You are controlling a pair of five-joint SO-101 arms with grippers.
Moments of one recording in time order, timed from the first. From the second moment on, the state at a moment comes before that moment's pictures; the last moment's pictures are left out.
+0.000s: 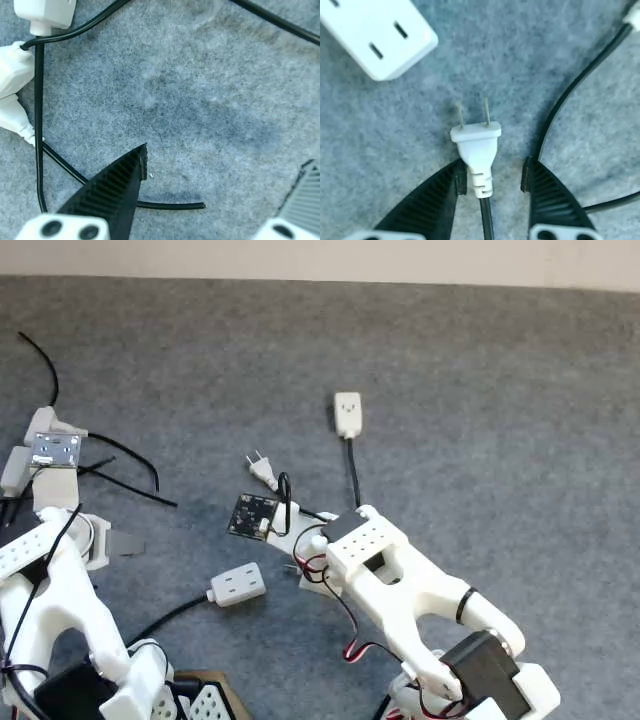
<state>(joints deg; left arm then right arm) -42.9 -22.5 53.8 43.9 -28.6 -41.9 -11.1 48.3 47.2 41.6</state>
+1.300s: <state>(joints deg) -42.8 -22.5 53.8 44.1 -28.6 -38.4 0.2 35.5 61.3 42.6</state>
